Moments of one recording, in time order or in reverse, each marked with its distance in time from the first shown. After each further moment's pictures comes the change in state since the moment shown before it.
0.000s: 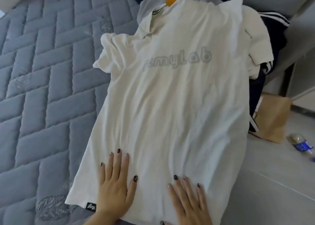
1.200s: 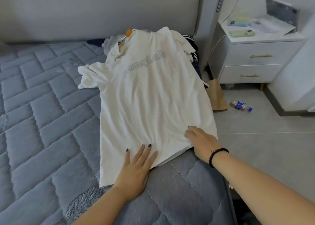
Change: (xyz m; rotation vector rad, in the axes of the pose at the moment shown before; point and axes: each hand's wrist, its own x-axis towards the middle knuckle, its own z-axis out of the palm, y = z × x) left_hand -0.044 -0.076 -0.019 0.324 0.040 0.862; right_hand -0.021 -0.062 -0.018 -0.086 -0.066 0.466
